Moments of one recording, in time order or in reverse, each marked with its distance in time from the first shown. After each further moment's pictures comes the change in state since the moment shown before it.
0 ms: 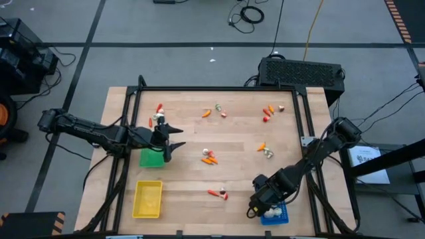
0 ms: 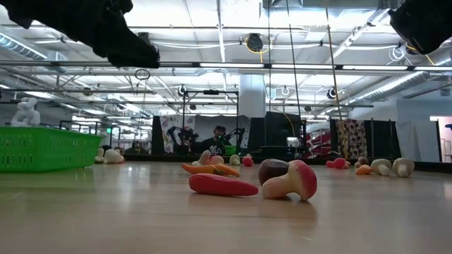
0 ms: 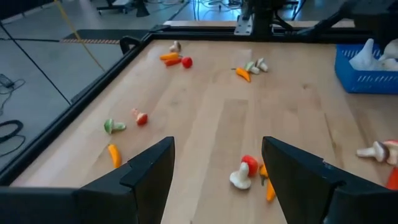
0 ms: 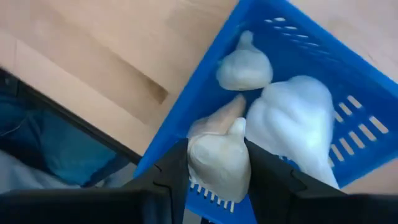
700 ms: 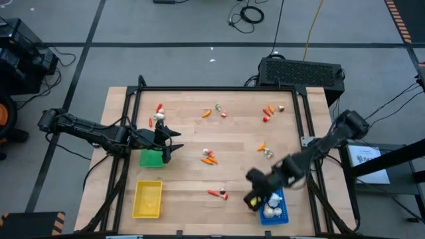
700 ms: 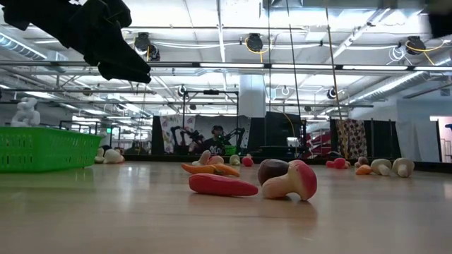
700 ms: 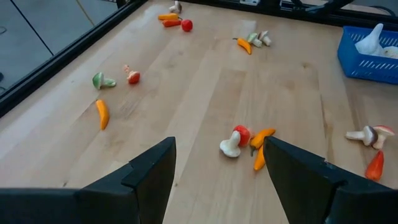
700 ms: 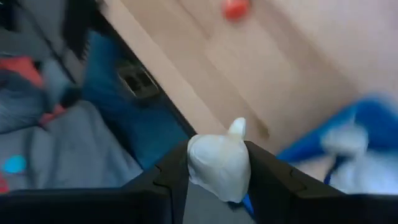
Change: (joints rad) left arm -0.008 0.000 0.000 -0.128 0.026 -0.187; right arm -0.056 -0.133 0.001 0.218 0.101 -0.128
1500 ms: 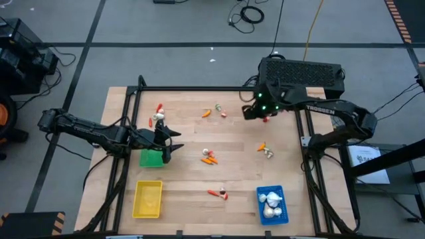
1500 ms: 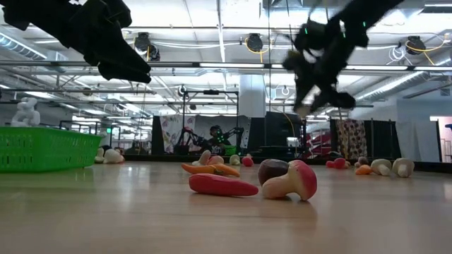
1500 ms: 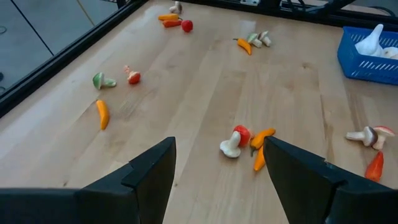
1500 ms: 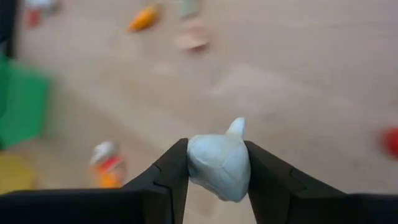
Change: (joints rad) left arm 0.001 0.000 0.000 0.000 0.000 -0.002; right arm -1.083 -0.173 -0.194 0.023 -0.055 -0.690
